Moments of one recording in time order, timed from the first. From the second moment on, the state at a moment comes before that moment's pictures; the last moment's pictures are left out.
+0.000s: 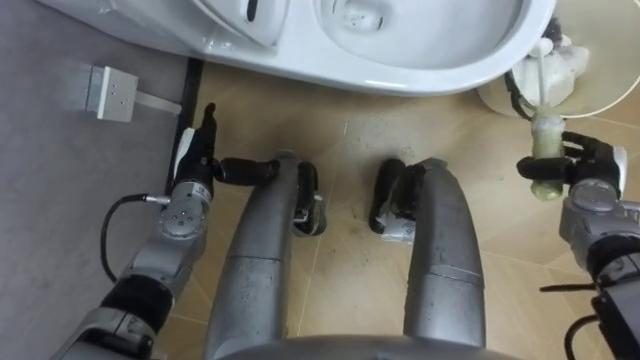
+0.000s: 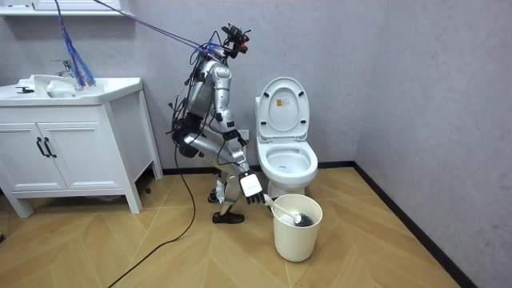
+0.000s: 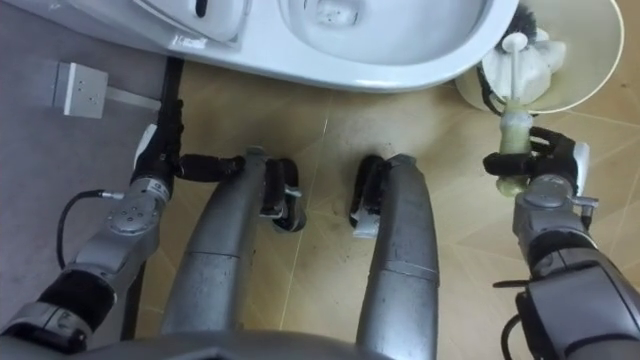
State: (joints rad) left arm -0.13 0.29 -0.32 0.62 -0.20 -0.04 0.24; right arm -0.38 -0.53 0.29 1.21 0.48 -0.06 -0.32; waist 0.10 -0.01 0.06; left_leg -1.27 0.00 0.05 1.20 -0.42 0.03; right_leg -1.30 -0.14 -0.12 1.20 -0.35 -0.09
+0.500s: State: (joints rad) left arm -0.13 0.29 -0.34 0.61 -0.20 -0.04 0.23; right arm -0.36 -0.53 0.29 1.21 0.49 -0.06 -0.36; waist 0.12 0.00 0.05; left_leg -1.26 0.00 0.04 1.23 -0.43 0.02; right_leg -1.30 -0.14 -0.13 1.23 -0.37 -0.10
